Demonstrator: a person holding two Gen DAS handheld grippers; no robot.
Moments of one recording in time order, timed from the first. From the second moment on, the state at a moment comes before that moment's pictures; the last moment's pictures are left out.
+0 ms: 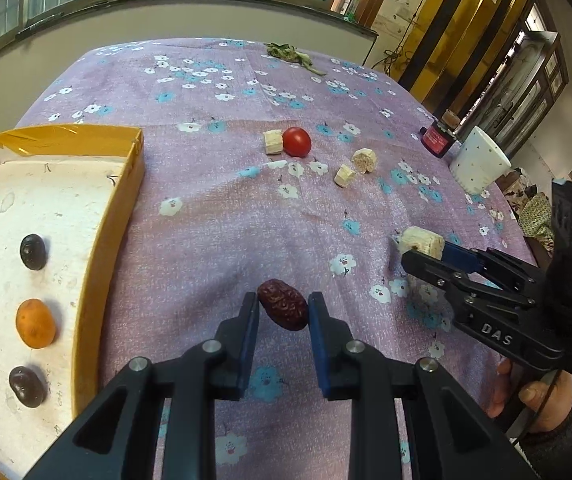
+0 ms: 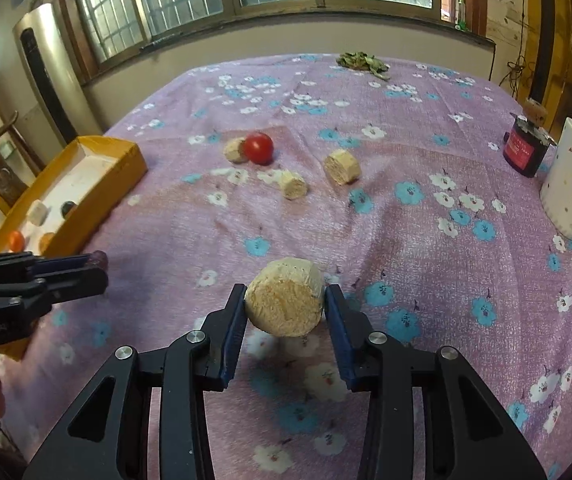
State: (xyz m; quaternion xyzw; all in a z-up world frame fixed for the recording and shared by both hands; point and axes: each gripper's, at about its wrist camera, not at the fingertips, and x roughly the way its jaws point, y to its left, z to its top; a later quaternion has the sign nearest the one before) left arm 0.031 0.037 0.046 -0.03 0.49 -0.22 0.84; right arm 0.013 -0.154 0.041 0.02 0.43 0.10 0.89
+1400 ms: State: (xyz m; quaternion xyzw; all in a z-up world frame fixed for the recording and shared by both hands) left arm 0.120 0.251 0.051 -0.08 0.48 -0.08 0.87; right arm 0.130 0.094 0.042 0.00 0.47 0.24 0.85
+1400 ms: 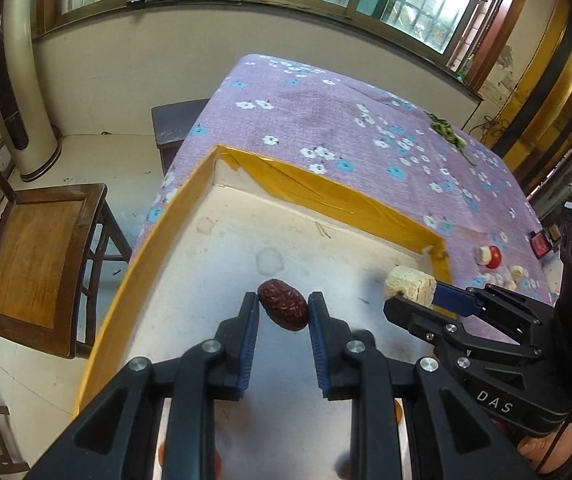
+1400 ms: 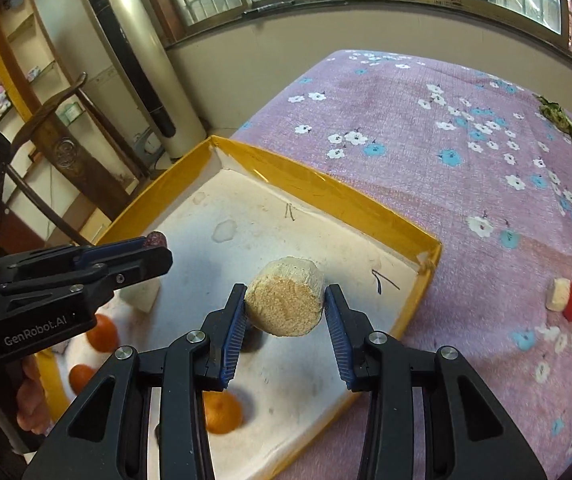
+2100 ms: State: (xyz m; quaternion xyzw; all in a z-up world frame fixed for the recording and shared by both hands) left arm 0.143 0.251 0.025 -0.05 0.51 -0.06 0.86; right arm 0.140 0.105 0.025 -0.05 0.48 0.24 0.85
